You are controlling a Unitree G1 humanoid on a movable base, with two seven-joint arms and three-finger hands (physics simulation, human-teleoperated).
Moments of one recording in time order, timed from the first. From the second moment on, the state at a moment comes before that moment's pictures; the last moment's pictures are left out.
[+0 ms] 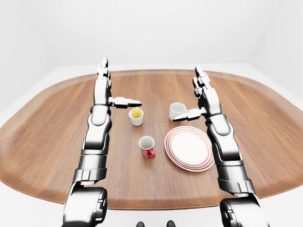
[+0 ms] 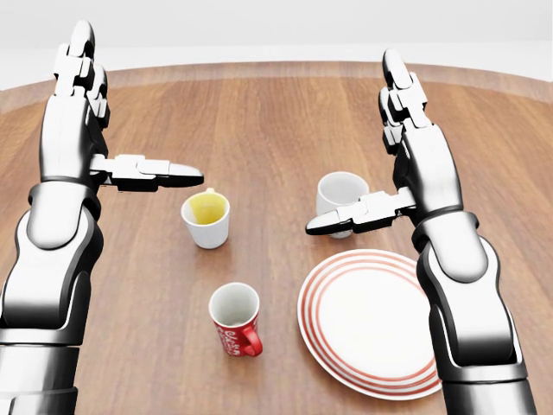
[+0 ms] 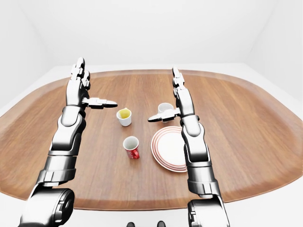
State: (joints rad) left arm -0.68 0.18 0.11 0.26 0.03 0.09 0.04; right arm -0.51 -0.15 -0.09 0.07 -0.05 0.09 0.13
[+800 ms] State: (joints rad) left arm -0.68 0.18 0.11 0.24 0.03 0.09 0.04; right arm -0.51 -0.14 -0.08 0.06 -0.06 0.09 0.14
